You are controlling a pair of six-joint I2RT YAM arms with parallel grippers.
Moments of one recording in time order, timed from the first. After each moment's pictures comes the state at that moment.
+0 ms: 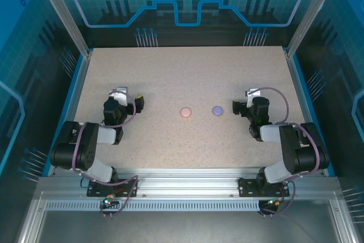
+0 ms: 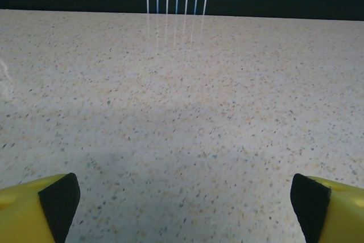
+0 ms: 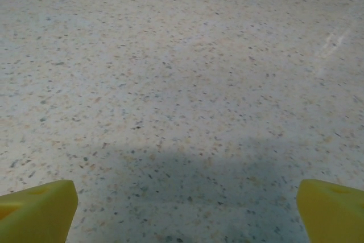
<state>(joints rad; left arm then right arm) -0.01 1.54 0.35 0.88 0.05 -0.07 0.08 1.50 0.40 0.61 0.10 -0.03</state>
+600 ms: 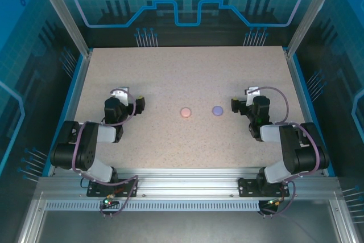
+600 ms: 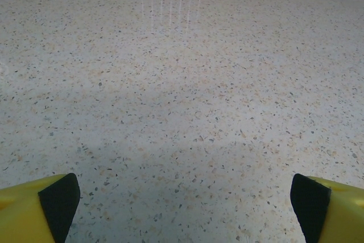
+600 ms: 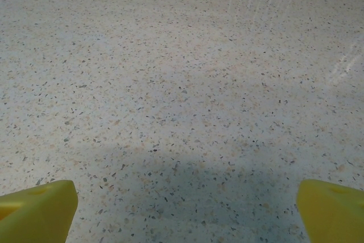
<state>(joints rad) -0.01 1.54 0.37 0.80 0.07 -0.08 0.08 1.50 0.41 0.66 0.06 -0.04</state>
